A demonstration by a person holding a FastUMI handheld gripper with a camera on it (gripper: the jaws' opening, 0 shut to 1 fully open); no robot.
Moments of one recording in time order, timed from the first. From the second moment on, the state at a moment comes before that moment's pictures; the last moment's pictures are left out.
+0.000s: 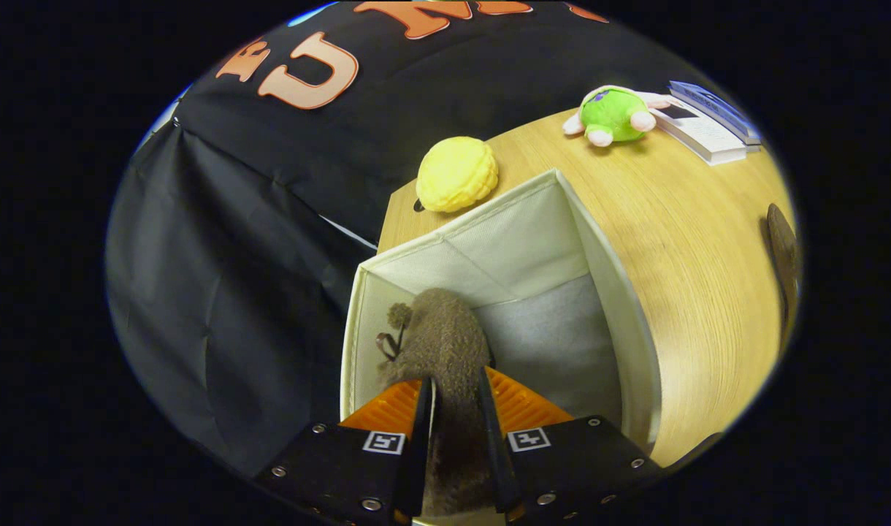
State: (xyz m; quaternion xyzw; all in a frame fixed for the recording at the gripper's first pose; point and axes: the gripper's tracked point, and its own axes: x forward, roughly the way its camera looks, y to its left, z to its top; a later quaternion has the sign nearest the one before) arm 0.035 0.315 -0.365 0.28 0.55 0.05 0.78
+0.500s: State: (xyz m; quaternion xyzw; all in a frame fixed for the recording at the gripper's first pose) arm 0.035 0.264 -0.275 0.28 0.44 0.12 0.84
